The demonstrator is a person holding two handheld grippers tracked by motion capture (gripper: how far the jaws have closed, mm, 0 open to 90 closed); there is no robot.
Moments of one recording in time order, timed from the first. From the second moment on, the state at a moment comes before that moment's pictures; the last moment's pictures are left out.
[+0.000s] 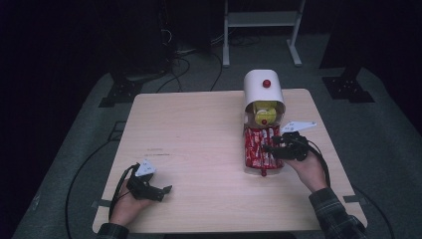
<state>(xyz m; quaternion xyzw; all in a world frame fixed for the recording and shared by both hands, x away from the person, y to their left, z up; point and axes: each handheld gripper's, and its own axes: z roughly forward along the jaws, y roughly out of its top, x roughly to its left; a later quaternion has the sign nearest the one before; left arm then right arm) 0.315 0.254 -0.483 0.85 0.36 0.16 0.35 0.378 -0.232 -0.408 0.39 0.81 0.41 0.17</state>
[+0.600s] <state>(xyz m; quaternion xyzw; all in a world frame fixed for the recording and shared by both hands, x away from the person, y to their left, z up) 0.315 0.254 -0.483 0.85 0.36 0.16 0.35 0.382 -0.226 -0.419 0.39 0.82 0.40 0.15</state>
